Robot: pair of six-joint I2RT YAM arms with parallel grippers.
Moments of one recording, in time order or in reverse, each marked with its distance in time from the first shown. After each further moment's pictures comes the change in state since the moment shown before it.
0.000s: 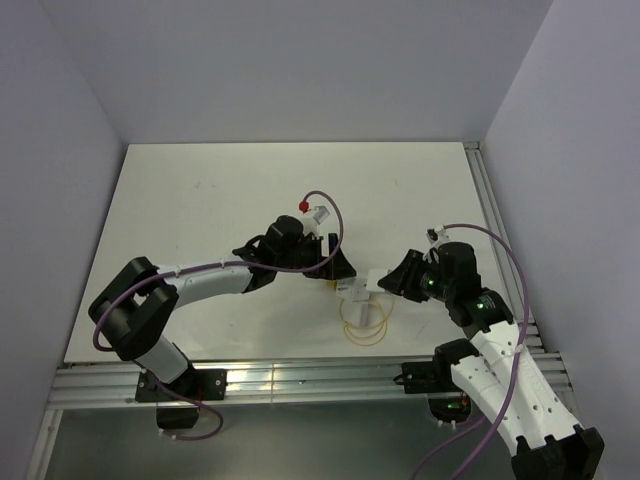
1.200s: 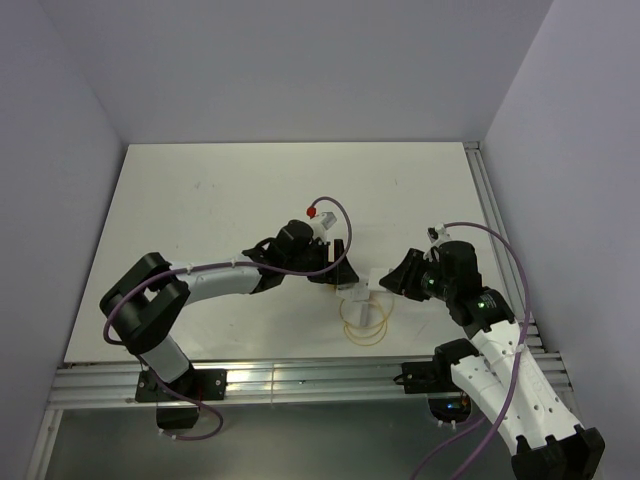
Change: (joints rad) left arm -0.041 0.059 0.030 -0.034 -0.043 0.000; right arm 0.000 0.005 0.017 -0.015 0.021 -0.028
